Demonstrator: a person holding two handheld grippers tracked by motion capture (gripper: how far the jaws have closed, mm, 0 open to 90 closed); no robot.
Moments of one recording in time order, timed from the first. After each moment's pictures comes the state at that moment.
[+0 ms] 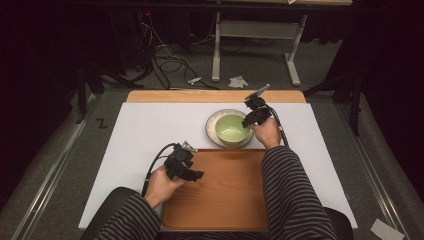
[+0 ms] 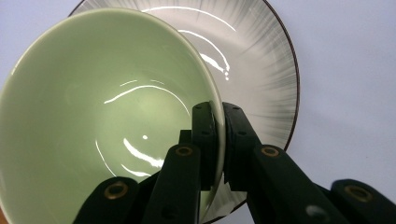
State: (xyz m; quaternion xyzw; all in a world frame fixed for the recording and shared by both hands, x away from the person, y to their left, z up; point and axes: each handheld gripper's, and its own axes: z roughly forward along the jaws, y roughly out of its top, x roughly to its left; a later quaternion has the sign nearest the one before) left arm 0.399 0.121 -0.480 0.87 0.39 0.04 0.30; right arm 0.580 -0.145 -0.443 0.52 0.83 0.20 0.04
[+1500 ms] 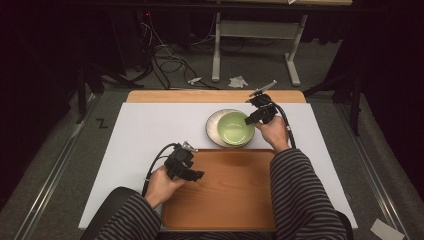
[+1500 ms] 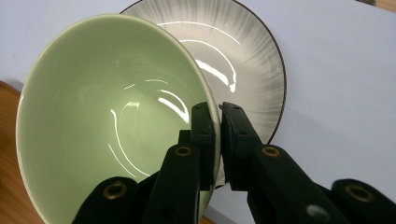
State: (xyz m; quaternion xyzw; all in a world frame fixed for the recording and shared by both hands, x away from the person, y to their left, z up) left arm 0.399 0.121 -0.481 0.87 0.39 0.04 0.30; right arm 0.559 -0.154 -0.411 0.48 0.84 0.23 0.06
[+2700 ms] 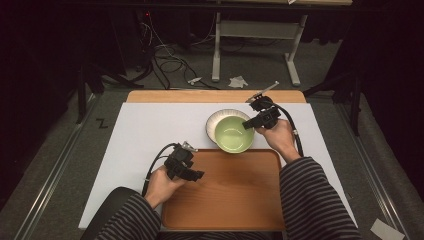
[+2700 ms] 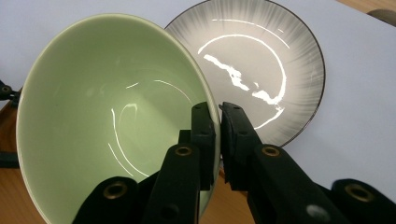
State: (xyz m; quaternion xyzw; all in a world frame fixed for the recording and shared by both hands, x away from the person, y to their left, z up) left arm 0.400 0.121 -0.481 0.87 0.39 0.04 0.30; right arm 0.517 -0.150 -0.380 0.41 0.87 0.26 0.05
